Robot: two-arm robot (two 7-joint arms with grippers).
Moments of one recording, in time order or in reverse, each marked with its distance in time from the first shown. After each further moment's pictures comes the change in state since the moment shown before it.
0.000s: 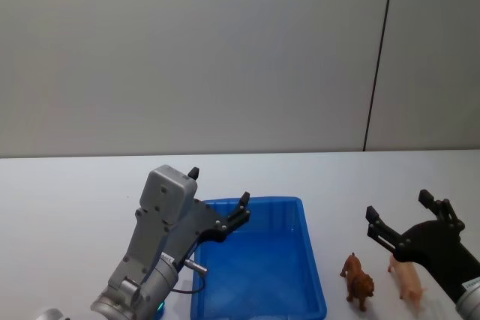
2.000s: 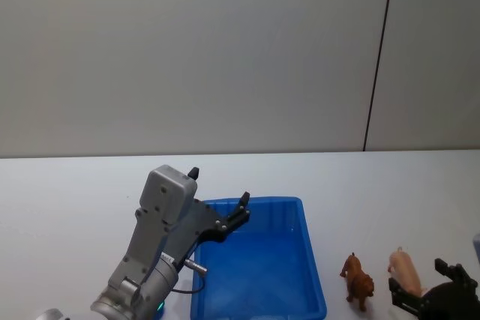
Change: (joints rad) left arm 0.000 0.000 0.000 0.000 0.000 0.000 0.000; right arm -0.019 0.066 0.034 0.134 -0.004 0.161 0.098
